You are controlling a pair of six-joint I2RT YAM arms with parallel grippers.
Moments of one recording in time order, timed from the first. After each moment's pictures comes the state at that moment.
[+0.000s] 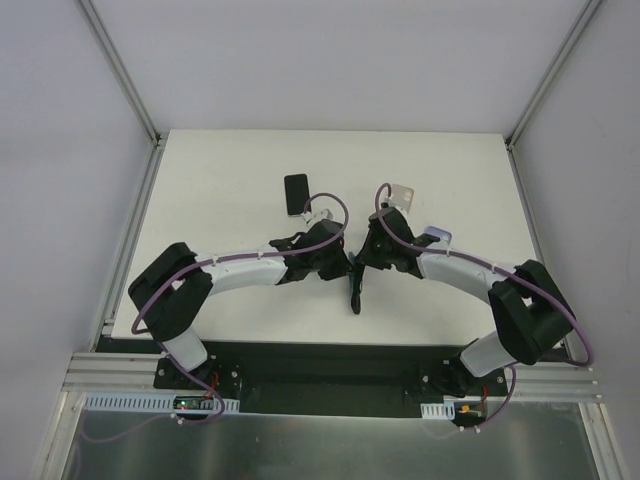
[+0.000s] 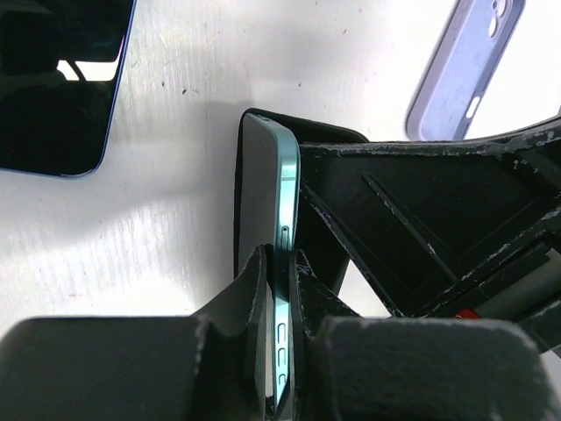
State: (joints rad) left arm -0.89 1.68 0.97 -0.15 -0.09 -1.10; right arm 0.64 1.50 0.81 -0.20 0.08 0.82
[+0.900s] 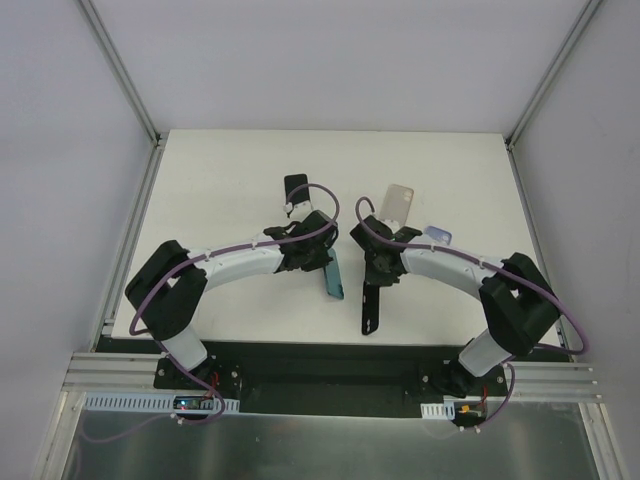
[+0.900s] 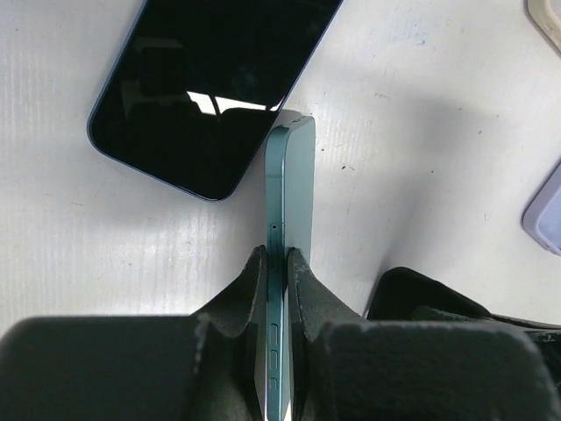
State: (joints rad) left arm -0.83 1.67 1.05 -0.42 -0.27 -1.04; right arm 0.77 1.58 0.99 -0.71 0.23 0.76
